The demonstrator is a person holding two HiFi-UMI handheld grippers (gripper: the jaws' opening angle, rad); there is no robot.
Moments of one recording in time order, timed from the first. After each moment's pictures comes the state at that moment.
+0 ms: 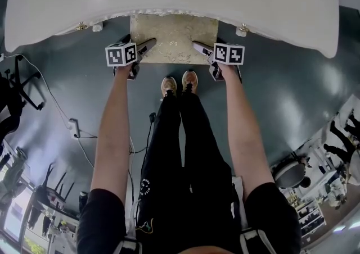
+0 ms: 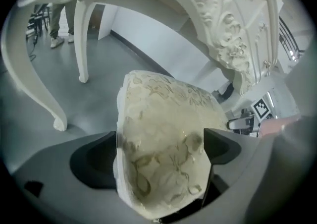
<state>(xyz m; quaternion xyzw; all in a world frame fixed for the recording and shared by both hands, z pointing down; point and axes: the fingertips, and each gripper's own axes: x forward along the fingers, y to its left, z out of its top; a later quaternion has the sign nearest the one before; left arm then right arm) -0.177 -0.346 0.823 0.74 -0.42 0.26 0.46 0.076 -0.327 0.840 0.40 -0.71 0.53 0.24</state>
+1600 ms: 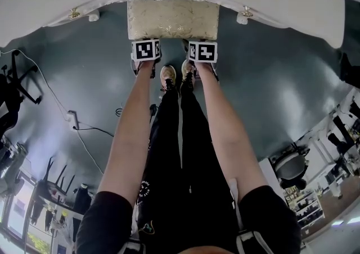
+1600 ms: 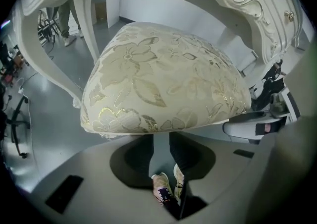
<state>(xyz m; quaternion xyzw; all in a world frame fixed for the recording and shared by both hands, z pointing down) -0.136 -0.271 0.868 0.64 -0.47 0.39 0.47 0.033 -0.263 0.868 0.45 -0.65 0.50 0.36</state>
